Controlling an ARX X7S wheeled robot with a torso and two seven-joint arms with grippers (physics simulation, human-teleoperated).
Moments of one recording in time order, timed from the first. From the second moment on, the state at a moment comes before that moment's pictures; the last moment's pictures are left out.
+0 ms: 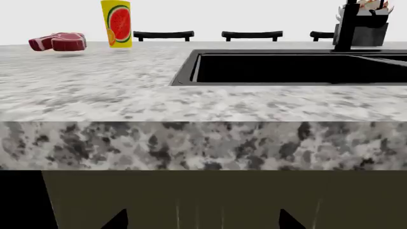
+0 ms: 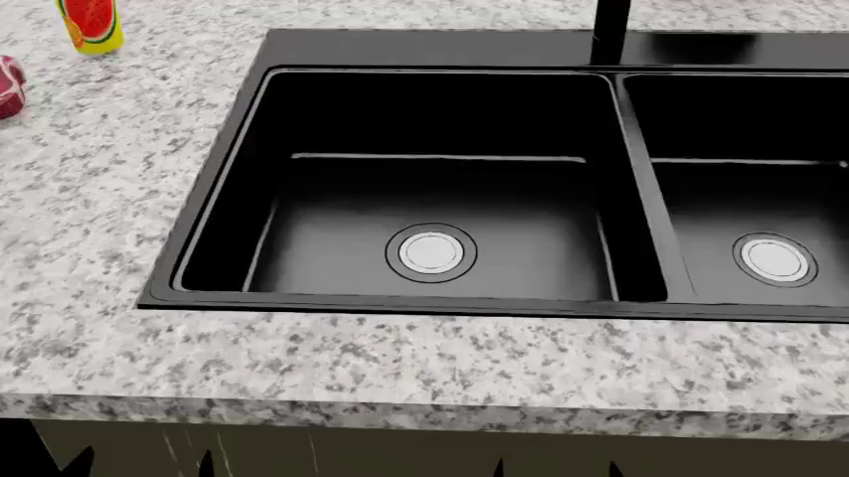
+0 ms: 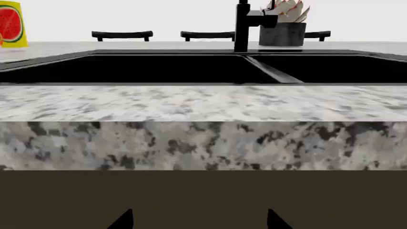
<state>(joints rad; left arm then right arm) 0.00 0.00 0.00 0.00 0.00 0.00 0.00 0.00 0.00 0.00 0.00 0.00 0.00 0.00</state>
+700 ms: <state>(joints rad) -0.01 -0.08 0.10 0.00 -0.08 0.01 -0.10 0.02 0.20 -0.26 0.04 0.18 -0.05 0.27</state>
